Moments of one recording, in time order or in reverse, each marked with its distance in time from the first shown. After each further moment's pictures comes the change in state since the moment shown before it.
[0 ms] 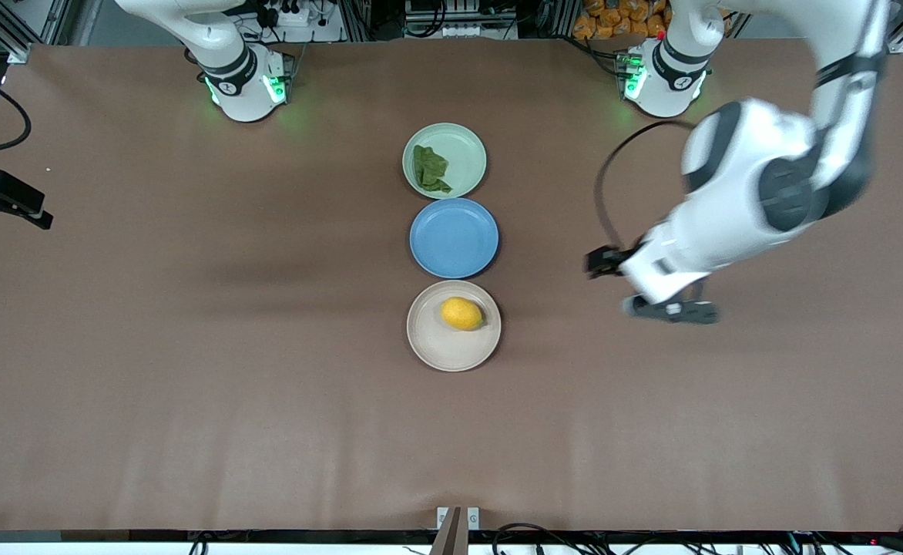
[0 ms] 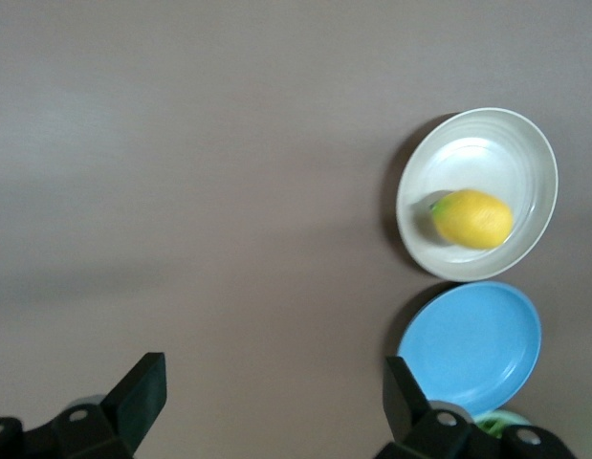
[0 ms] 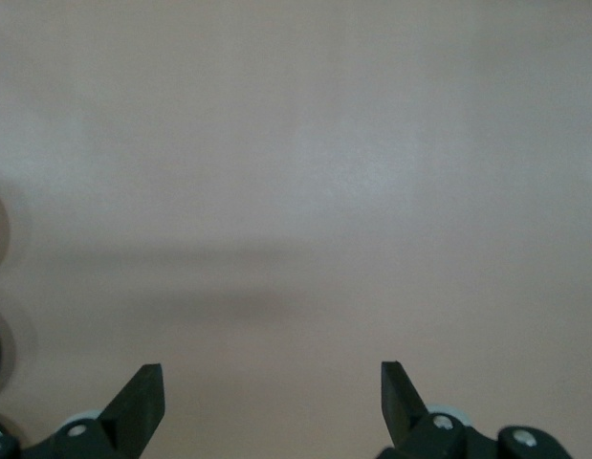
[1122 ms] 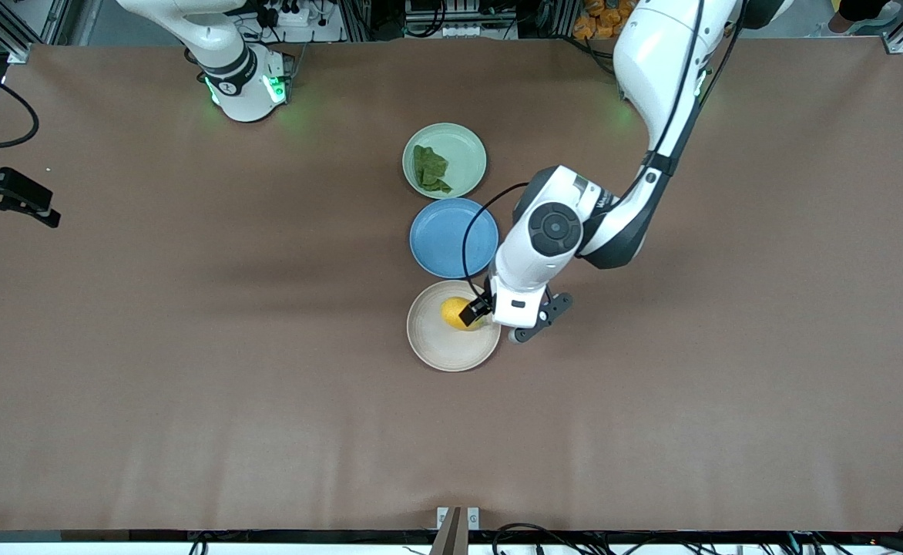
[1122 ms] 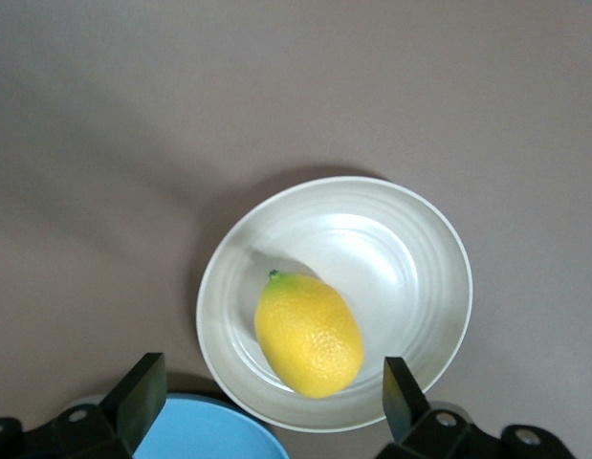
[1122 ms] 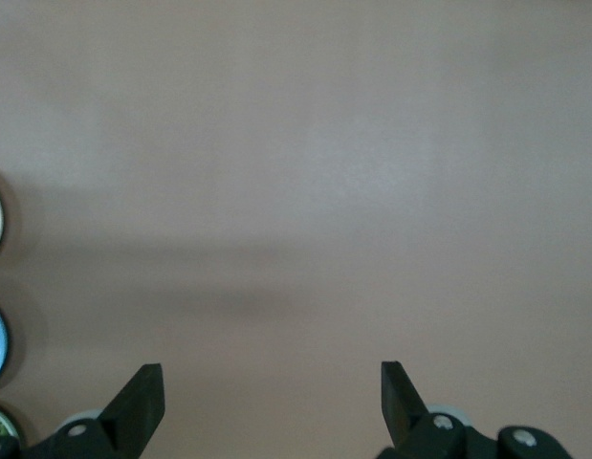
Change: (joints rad) left arm -0.261 0.334 0.001 0.104 0.000 0.396 -0.979; right arm -0.053 -0.007 0.081 0.000 0.002 -0.010 0.005
